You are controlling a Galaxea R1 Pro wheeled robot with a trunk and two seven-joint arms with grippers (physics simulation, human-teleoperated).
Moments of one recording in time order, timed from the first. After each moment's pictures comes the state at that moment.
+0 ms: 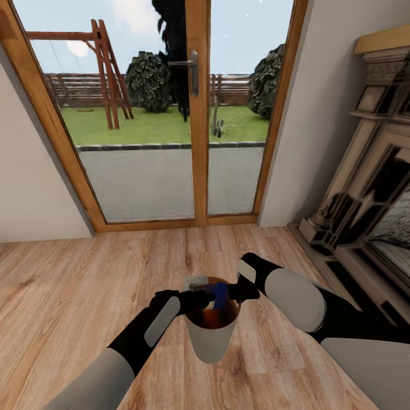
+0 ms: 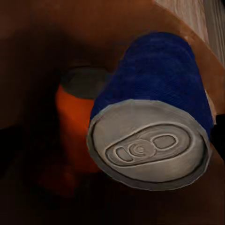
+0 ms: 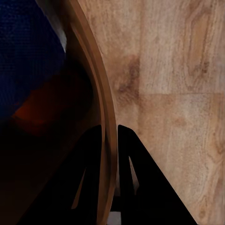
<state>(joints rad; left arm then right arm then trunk) -0.66 -0.11 -0.47 -0.91 0.80 0.61 0.25 -1.23 0.17 -0.45 0.06 0.28 0.87 -0.21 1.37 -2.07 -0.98</state>
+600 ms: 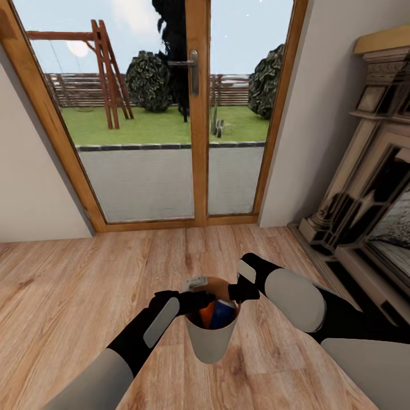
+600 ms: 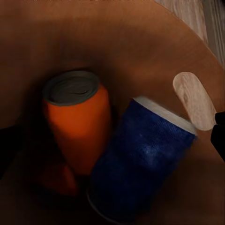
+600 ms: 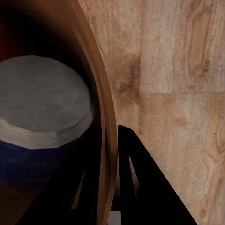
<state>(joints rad) -0.66 -0.10 -0.48 -0.92 0.80 0.61 0.24 -1.23 0.17 -0.45 0.06 0.28 0.87 -0.21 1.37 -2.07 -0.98</state>
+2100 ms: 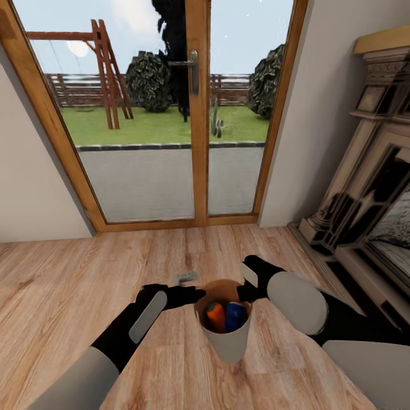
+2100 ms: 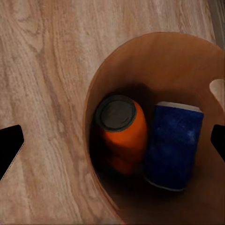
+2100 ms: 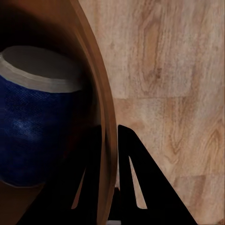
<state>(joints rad) -0.65 -0.02 -0.46 -1.03 0.80 0.71 0.24 -1.21 0.16 -0.49 0.04 0.44 0.85 -0.28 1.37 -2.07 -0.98</state>
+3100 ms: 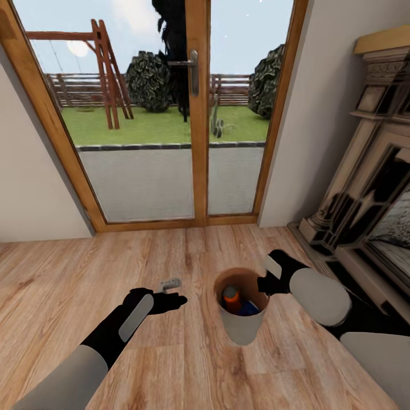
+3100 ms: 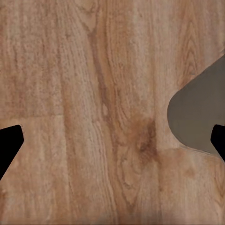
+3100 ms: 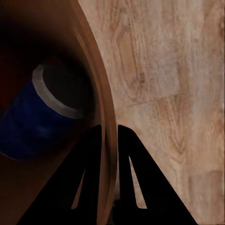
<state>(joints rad) -0.67 0.04 -0.42 -0.90 0.79 0.70 0.25 -1.21 0.04 -0.64 -0.03 0.45 0.84 -0.26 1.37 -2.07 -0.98</state>
